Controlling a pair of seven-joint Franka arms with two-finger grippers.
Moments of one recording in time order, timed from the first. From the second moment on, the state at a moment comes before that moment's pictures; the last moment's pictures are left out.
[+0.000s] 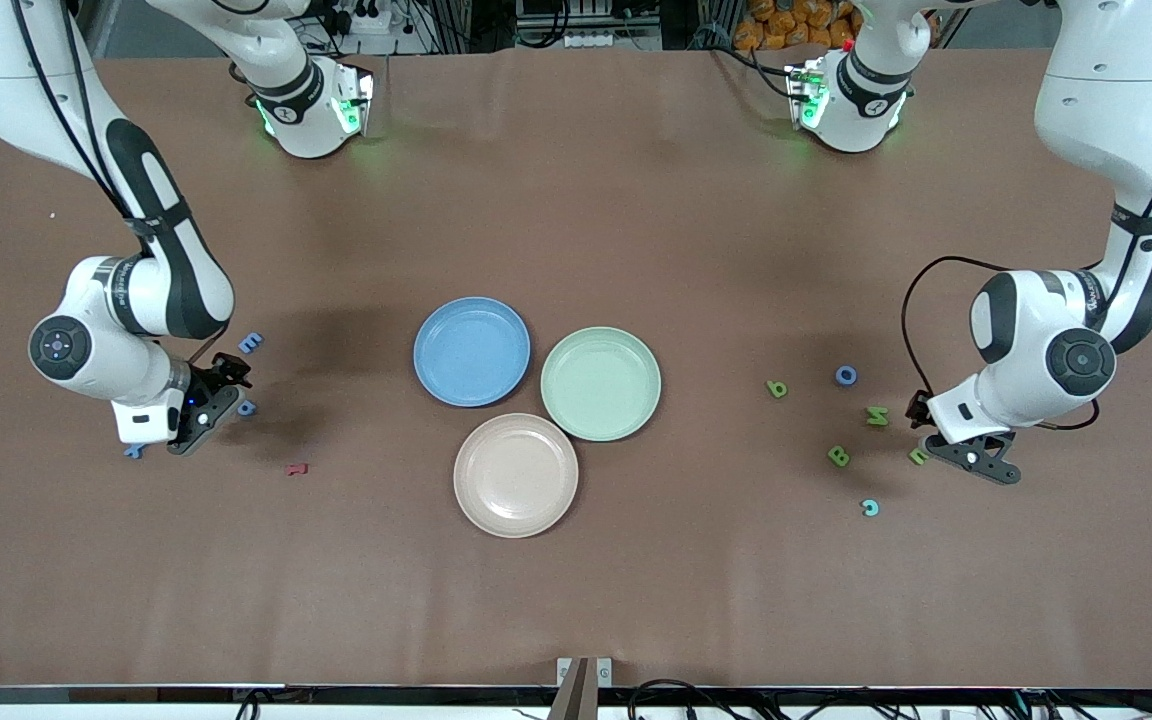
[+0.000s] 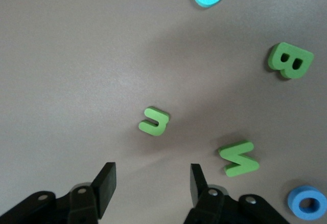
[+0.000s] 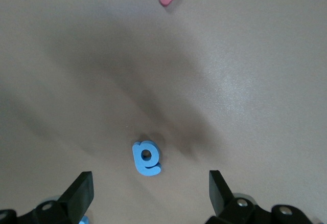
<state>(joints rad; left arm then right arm) 0.02 0.54 -0.01 -1.89 0.11 2.43 0.39 -0.07 0.47 -0.02 -2.01 -0.04 2.41 -0.92</state>
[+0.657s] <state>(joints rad) 0.05 0.60 -0.02 -1.83 0.05 2.44 0.45 -0.07 0.50 -0.01 -2.06 -0.02 2.50 -1.05</state>
